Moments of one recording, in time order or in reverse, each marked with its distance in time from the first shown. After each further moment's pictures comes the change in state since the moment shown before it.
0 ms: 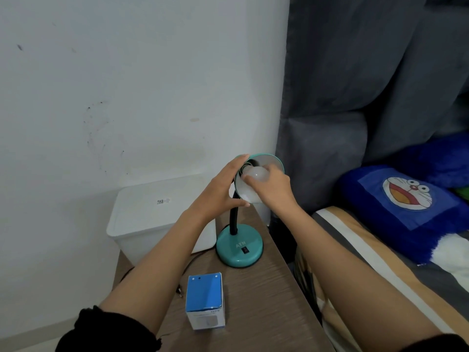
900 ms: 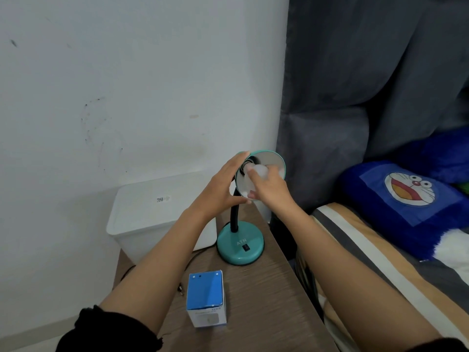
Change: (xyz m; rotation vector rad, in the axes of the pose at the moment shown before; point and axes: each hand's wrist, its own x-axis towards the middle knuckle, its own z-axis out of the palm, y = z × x) left_hand 0.001 -0.001 0.004 -0.020 0.020 -0.007; right_hand 0.002 0.009 0.010 0.212 -0.087 0.080
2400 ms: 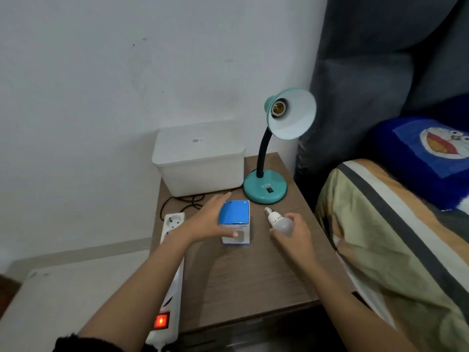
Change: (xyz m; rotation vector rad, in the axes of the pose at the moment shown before) left_hand -0.203 -0.017 0.010 0.137 -0.330 -0.541; right_hand -0.155 0.176 0.023 -0.222 -0.013 0.109
